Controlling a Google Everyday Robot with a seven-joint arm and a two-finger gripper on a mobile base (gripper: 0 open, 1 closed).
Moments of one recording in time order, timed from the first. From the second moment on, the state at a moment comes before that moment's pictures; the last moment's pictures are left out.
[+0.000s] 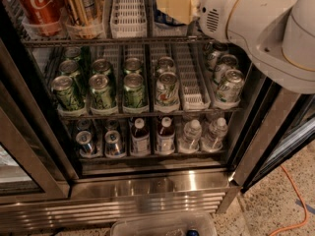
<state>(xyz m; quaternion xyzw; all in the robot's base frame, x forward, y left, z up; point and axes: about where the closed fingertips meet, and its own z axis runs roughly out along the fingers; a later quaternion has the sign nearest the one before) 0.594 -0.062 1.106 -0.25 0.65 0.17 0.70</state>
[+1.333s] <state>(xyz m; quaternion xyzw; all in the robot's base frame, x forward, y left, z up) 0.540 -0.050 1.097 -0.31 0.65 0.25 0.65</state>
